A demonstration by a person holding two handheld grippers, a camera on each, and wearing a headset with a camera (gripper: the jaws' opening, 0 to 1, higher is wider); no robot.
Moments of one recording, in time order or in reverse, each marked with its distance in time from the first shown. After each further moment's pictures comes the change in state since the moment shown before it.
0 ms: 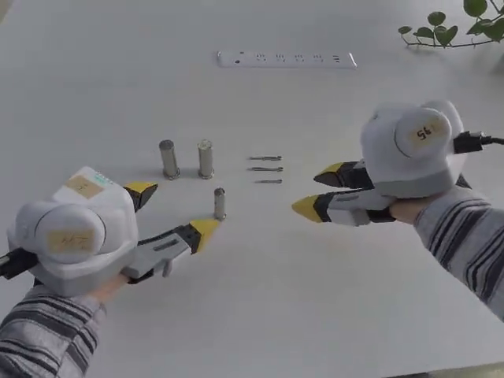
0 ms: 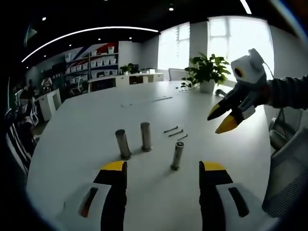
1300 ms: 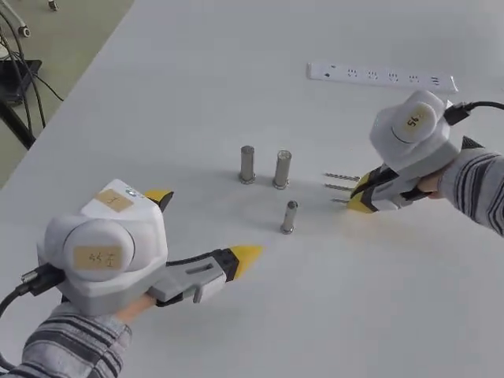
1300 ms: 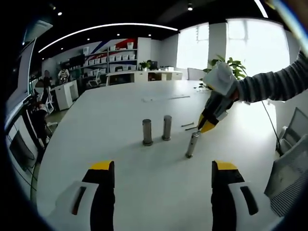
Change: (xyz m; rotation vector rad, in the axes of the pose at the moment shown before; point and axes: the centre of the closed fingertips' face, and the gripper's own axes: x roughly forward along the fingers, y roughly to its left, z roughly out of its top) left arm -0.039 0.026 -0.013 -0.080 0.021 0.144; right arm 0.068 -0.018 -0.004 -0.310 0.280 0.213
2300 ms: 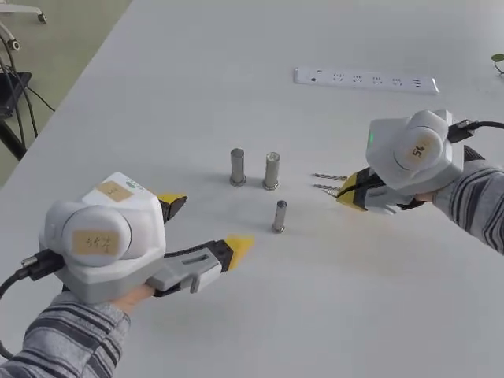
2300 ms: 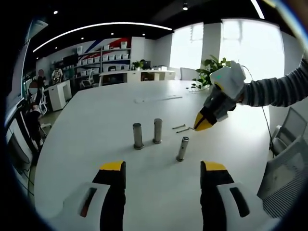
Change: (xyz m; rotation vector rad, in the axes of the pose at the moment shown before) left arm 0.003 -0.016 0.011 0.011 0.002 -0.078; right arm -0.027 0.024 0.018 -0.226 -0.127 -0.107
